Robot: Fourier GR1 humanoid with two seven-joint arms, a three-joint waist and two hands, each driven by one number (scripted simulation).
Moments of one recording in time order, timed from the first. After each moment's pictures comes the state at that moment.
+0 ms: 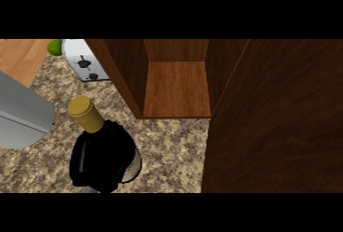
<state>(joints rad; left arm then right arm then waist) 0.05 0.00 -0.16 -1.59 0.30 0.04 -0.32 0.18 -0.19 0.31 -2.51 -0.09 0.03 0.40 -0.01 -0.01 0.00</state>
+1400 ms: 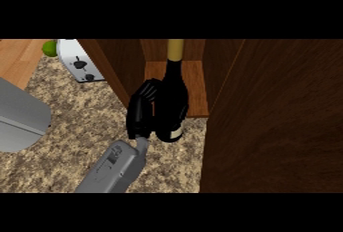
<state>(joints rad) -0.45 0.00 -0.41 -1.21 0.44 0.59 -0.24 0.17 -0.17 0.27 -2.51 -0.11 0.07 0.44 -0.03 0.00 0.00</state>
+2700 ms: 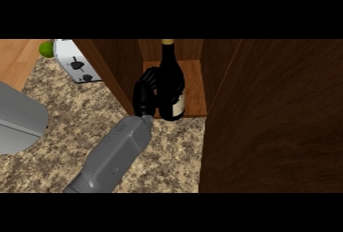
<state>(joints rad) -0.76 0.00 -0.39 -0.66 0.85 0.51 -0.51 0.20 -0.14 0.25 -2.51 -0.12 0.13 0.42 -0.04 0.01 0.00</state>
